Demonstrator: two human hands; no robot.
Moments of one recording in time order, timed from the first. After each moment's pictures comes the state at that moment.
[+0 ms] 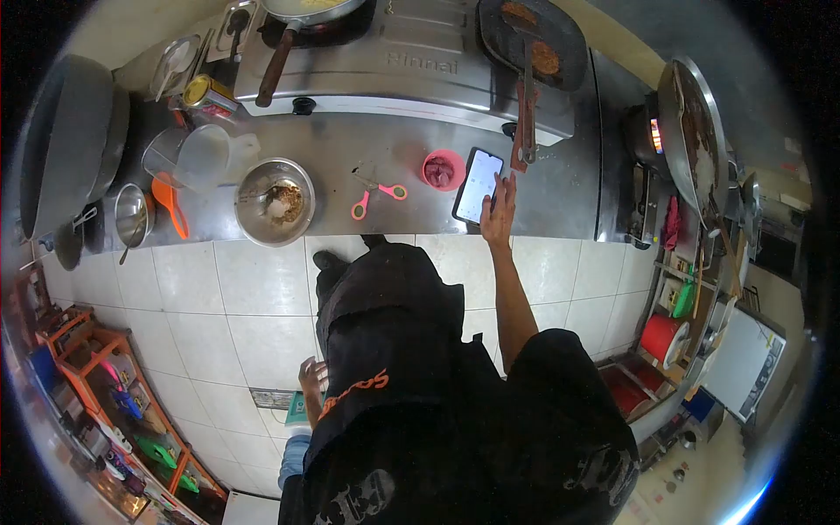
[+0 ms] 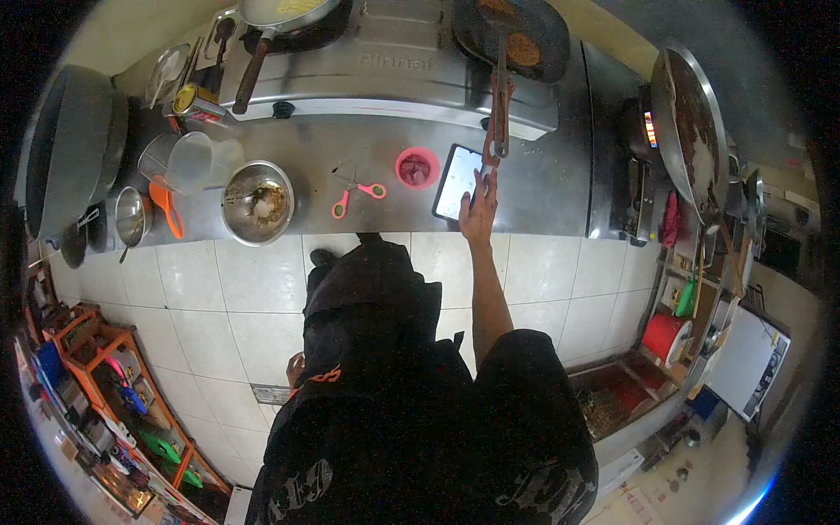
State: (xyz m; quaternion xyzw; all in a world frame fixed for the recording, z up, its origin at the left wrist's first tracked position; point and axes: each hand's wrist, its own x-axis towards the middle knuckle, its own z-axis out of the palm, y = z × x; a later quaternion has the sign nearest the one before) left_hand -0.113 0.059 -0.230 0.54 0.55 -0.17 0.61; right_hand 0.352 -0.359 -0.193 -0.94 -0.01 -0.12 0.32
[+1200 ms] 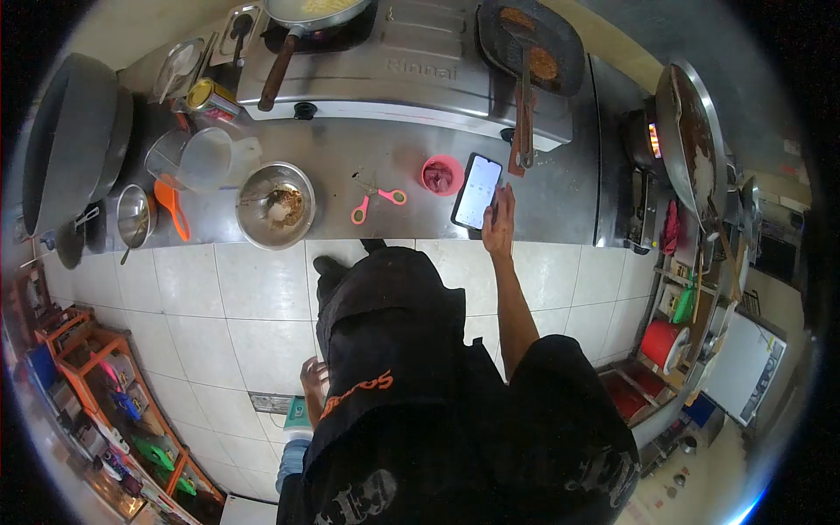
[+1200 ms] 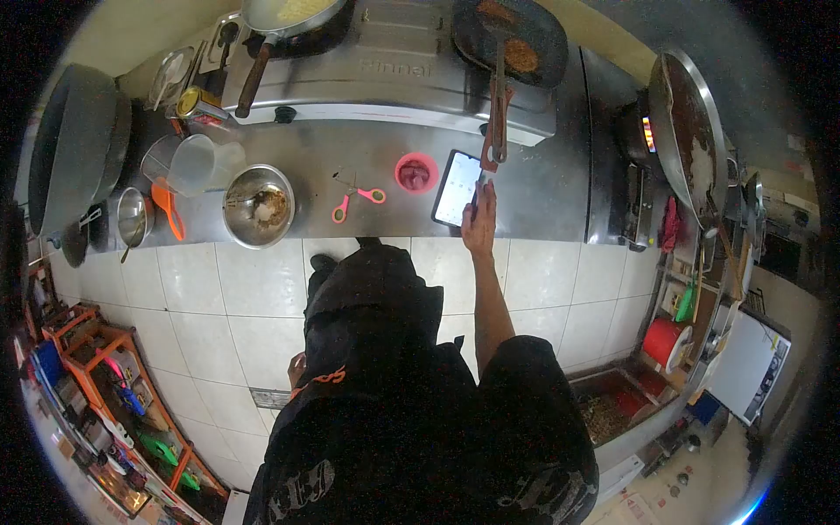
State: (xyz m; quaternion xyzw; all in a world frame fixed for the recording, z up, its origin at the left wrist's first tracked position) left_hand -0.107 0.049 -0.239 0.53 0.53 -0.15 0.64; right_hand 0.343 -0.369 -0.189 -0.92 -0.05 -0.10 0.36
